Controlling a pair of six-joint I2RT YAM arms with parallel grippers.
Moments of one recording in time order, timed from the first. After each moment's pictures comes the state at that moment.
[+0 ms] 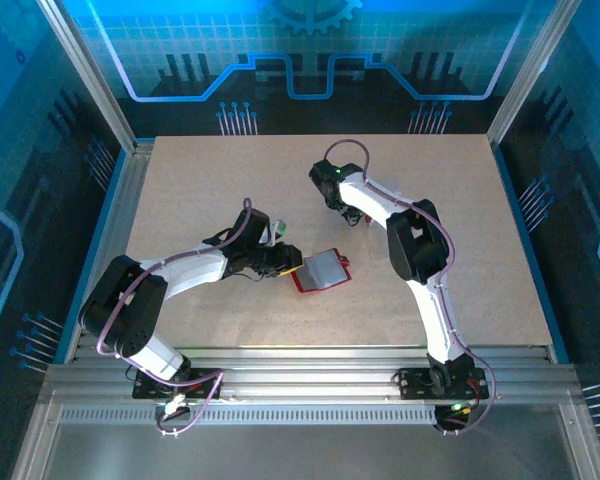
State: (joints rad) left arm -0.49 1.57 0.81 -0.11 0.54 -0.82; right arm 0.51 2.31 1.92 -1.10 0.76 0.14
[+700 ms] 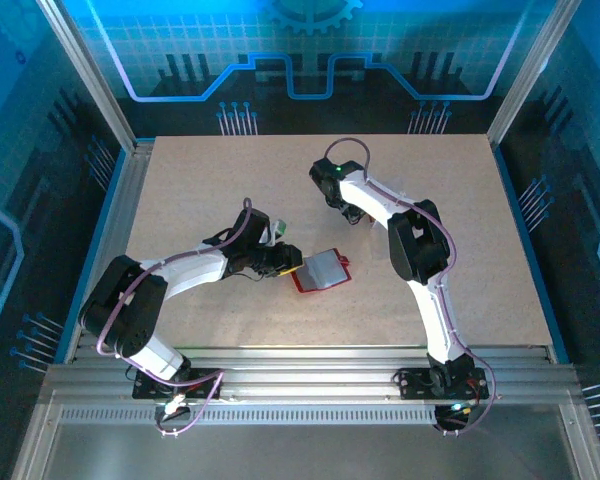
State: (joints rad) left arm -0.49 1.57 0.81 -0.10 0.54 -0.82; right arm 0.51 2.31 1.95 -1.14 0.76 0.14
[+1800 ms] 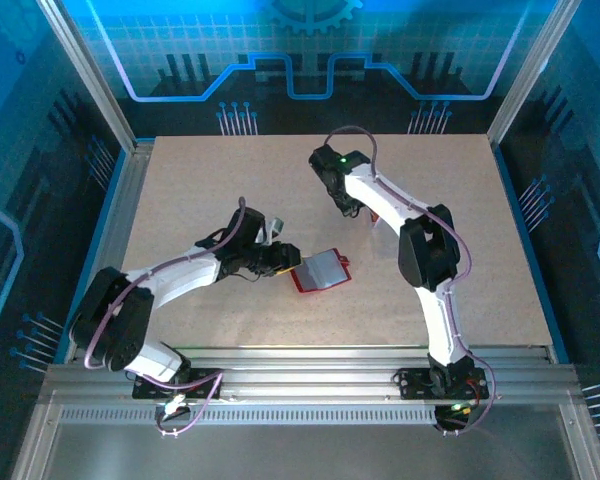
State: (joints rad) left arm -0.49 1.47 0.80 -0.16 0.53 -0.79; right arm 0.53 2.19 1.97 -1.18 0.62 0.16
